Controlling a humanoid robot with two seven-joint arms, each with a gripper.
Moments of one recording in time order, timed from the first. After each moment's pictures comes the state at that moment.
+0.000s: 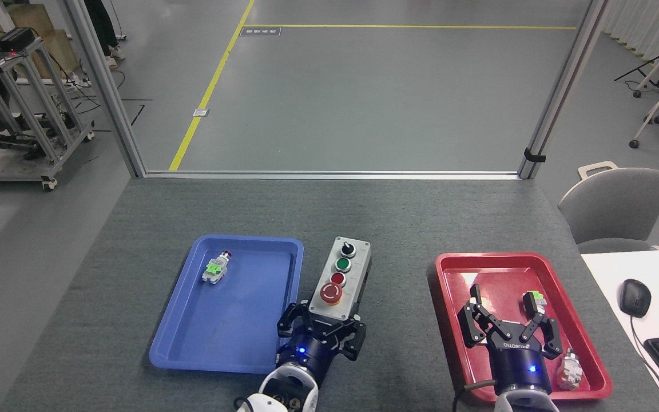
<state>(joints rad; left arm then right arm) -0.31 -0.13 -0.51 -1.12 -1.38 0.14 0.03 -0.03 0.08 -0.15 -1.50 1.44 -0.08 -0.12</state>
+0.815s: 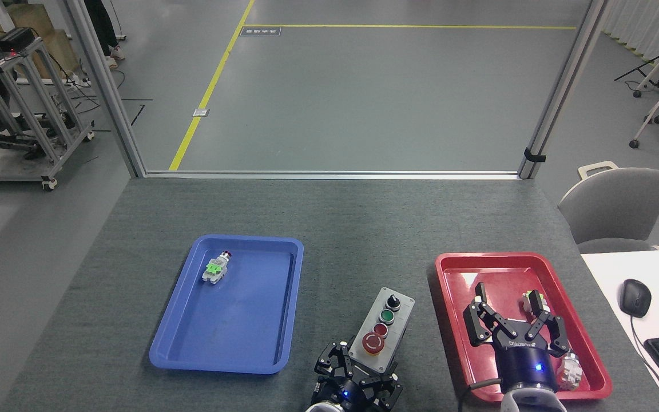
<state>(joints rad) -0.36 -0.14 -0.84 -0.94 -1.37 0.25 0.03 -0.04 0.05 -0.16 -1.50 1.44 -0.08 -0.12</state>
